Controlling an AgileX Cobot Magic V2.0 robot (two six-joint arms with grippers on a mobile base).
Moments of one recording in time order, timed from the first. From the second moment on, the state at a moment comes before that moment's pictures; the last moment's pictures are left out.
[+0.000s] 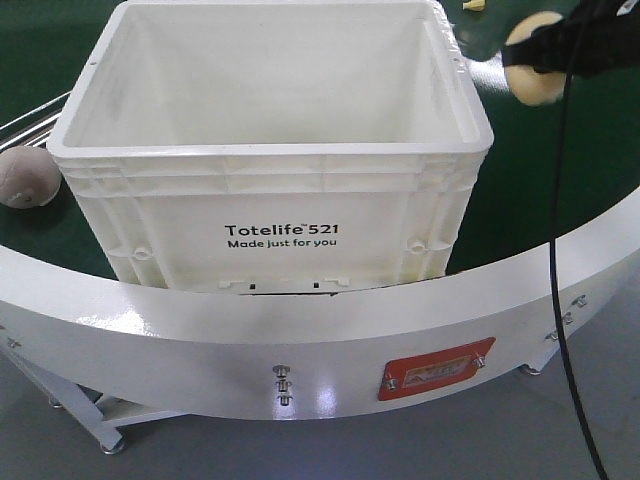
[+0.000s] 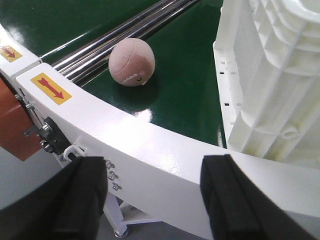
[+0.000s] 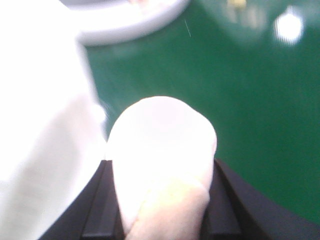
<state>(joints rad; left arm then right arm) 0.03 0.49 -0.56 0.15 0.70 -0.13 0.08 1.62 -1.41 0.13 0.46 -0.36</state>
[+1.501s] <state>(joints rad) 0.03 0.49 -0.56 0.15 0.70 -0.13 0.50 1.20 -1.20 0.09 0.55 -0.23</state>
